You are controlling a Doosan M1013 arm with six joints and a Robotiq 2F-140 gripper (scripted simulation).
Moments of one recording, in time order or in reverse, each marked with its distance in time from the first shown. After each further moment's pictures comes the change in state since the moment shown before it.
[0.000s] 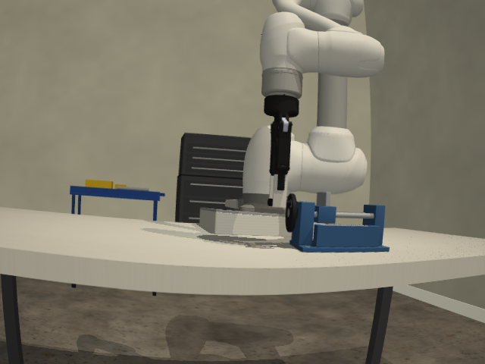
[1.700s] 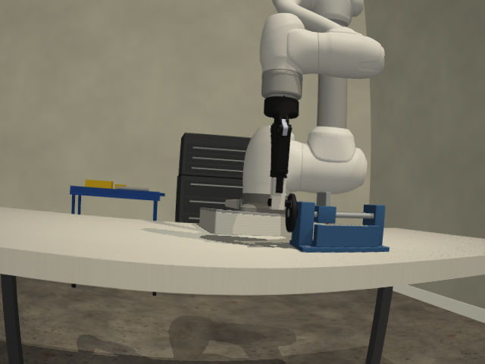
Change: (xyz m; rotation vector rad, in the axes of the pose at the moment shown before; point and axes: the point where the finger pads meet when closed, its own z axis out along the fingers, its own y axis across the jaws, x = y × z) arm 0.000 0.001 0.003 -0.004 -0.001 0.000
